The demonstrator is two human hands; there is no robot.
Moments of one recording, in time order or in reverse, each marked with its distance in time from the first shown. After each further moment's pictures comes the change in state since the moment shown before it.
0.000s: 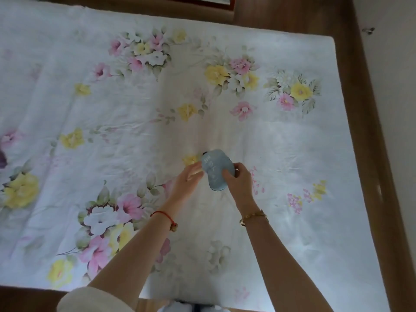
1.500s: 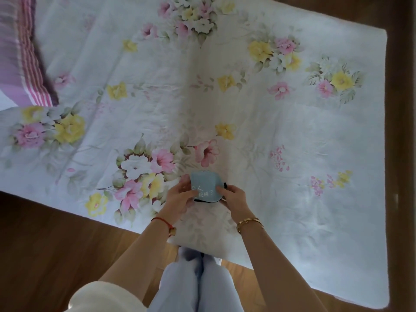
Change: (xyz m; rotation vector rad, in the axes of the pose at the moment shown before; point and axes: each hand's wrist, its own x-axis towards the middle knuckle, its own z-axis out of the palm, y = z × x) left_hand -0.102 -0.134 -0.061 -0.426 0.188 -0.355; right_hand -0.119 0.077 0.060 0.242 -0.274 0.529
